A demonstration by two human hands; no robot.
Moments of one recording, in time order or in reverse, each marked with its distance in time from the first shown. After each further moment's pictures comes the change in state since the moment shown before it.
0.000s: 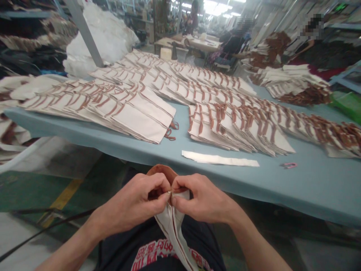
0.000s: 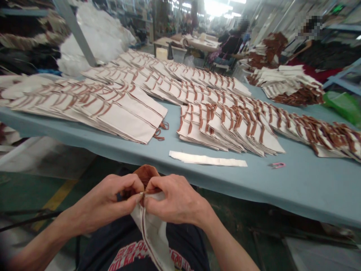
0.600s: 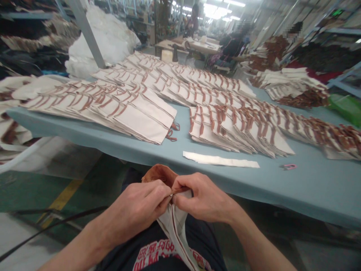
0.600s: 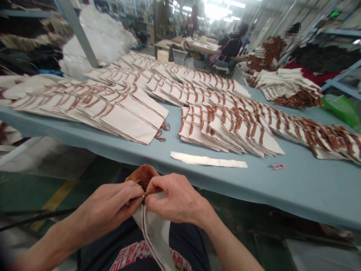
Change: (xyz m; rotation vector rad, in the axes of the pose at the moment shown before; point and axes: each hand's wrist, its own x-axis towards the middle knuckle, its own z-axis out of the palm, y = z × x) left_hand -0.014 -0.013 0.010 0.573 0.287 0.525; right_hand 0.005 -0.004 0.003 0.046 0.020 0.001
